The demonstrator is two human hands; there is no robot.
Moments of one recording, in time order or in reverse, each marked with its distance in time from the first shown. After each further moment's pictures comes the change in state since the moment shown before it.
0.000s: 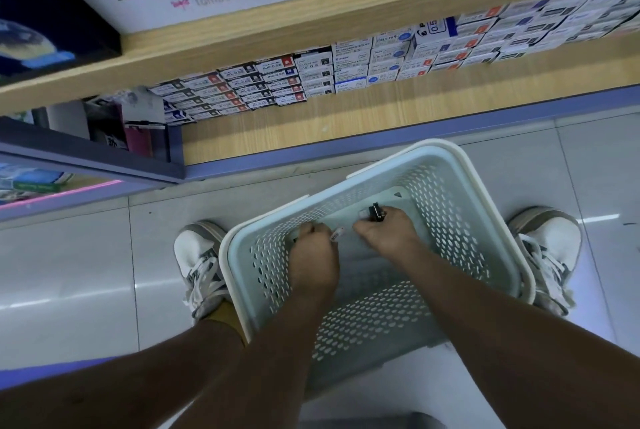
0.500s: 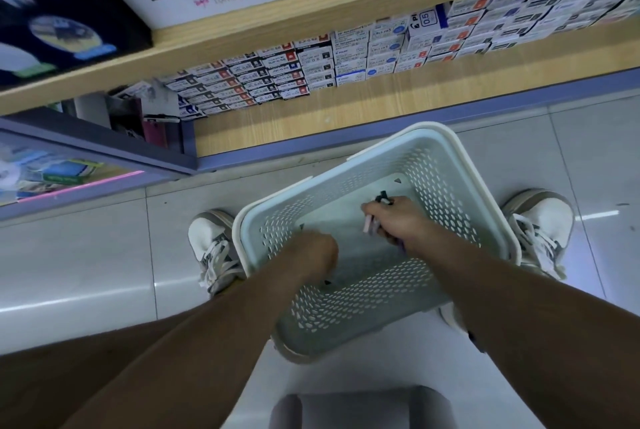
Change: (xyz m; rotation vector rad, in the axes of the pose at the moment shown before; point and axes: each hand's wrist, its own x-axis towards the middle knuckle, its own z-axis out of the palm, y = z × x) left_hand -0.004 -0.014 -0.039 0.416 -0.655 0.293; right_hand -0.018 0.001 -0.017 0.248 -0.152 0.123
